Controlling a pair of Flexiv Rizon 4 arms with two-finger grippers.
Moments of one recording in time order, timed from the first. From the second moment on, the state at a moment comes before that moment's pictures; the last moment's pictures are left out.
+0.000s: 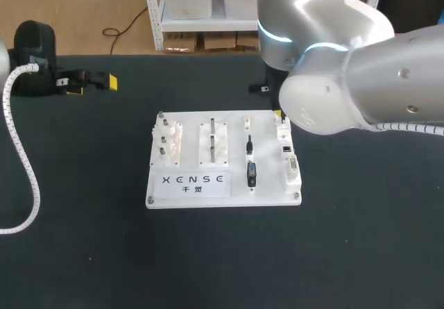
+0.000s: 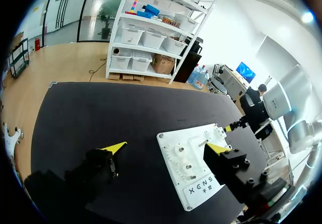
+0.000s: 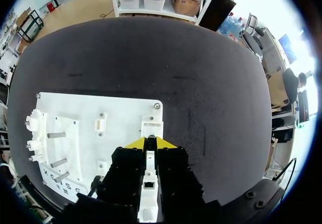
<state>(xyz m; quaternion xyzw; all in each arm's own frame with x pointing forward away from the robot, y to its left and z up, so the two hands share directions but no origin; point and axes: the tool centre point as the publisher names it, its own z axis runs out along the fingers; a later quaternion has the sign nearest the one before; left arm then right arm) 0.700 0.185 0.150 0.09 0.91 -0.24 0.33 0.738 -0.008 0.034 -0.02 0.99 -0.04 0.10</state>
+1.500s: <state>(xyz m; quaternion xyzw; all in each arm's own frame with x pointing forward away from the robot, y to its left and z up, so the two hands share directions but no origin) 0.700 0.185 0.150 0.09 0.91 -0.24 0.33 0.733 -0.017 0.021 -0.01 1.00 -0.06 0.07</state>
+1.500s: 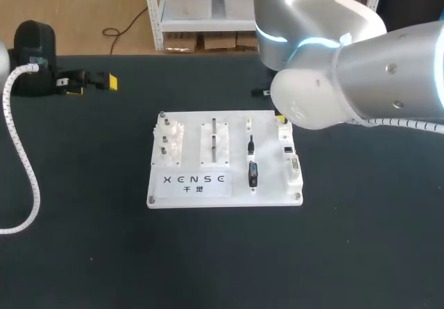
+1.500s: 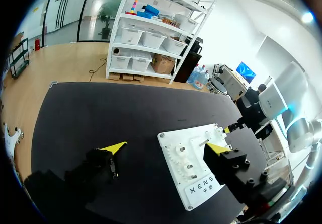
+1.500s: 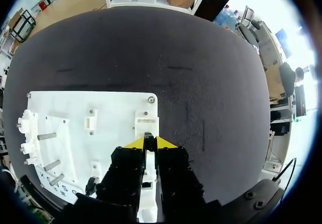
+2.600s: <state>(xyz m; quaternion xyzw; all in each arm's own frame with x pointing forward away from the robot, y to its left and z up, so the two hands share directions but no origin) 0.700 0.185 0.150 0.09 0.91 -0.24 0.33 0.654 0.059 0.052 -0.07 0.99 0.03 0.10</state>
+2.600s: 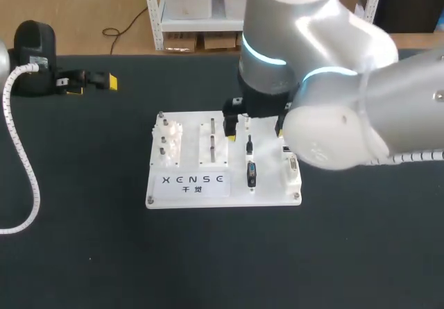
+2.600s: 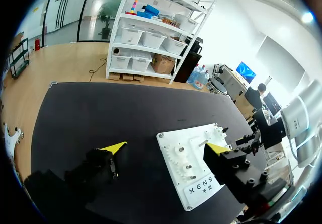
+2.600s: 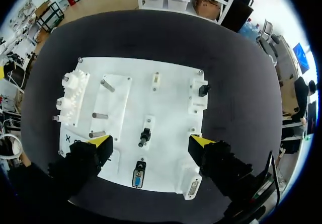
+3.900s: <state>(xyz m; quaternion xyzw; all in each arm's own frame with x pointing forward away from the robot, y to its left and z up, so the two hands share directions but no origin) 0.700 0.185 0.150 0.09 0.91 -0.24 0.33 0.675 0.069 0.045 -0.08 0.99 0.03 0.11</state>
